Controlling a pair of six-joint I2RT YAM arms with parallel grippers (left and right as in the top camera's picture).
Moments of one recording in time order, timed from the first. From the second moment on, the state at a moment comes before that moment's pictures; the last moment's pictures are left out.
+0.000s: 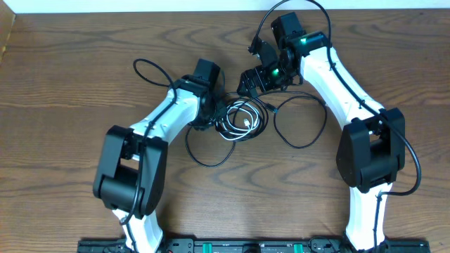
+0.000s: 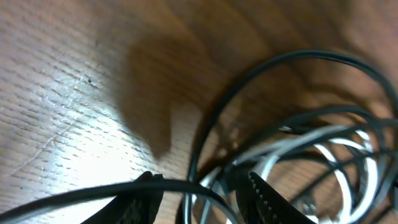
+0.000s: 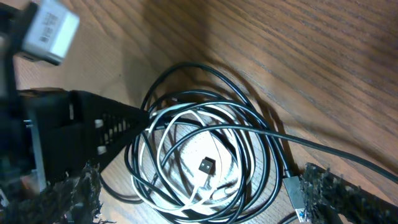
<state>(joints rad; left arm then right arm) -0.35 1.94 1.27 -0.67 0.11 -0.92 0.36 2.15 1.86 -0.98 -0.50 -0.04</state>
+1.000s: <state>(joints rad) -0.30 1.47 1.27 -0.65 0.30 -0.53 0.33 2.15 1.86 -1.00 -0.91 0.01</state>
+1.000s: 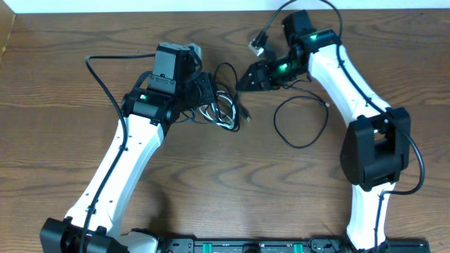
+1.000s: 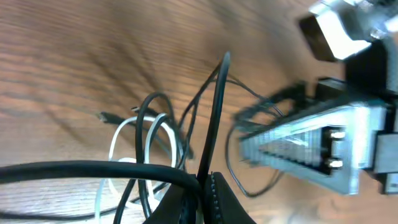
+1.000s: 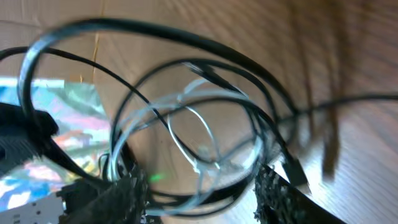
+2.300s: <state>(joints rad) -0.02 1.47 1.27 -0.67 0.78 -1.38 0.38 2.15 1.86 -1.30 -0.97 -0.95</state>
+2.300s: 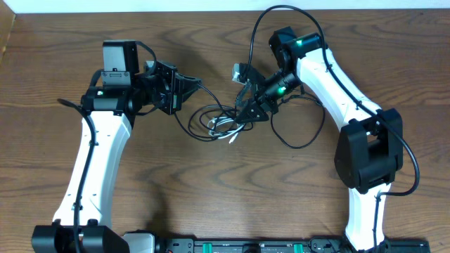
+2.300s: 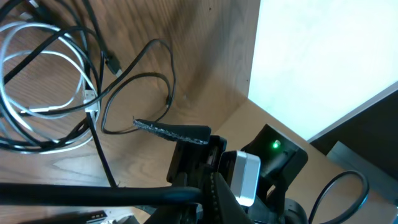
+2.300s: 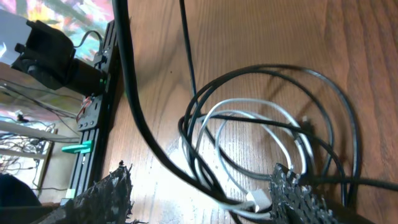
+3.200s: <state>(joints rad) -0.16 1.50 1.27 -1.11 0.24 -0.66 0.38 2.15 1.85 -1.11 -0.86 -0.41</state>
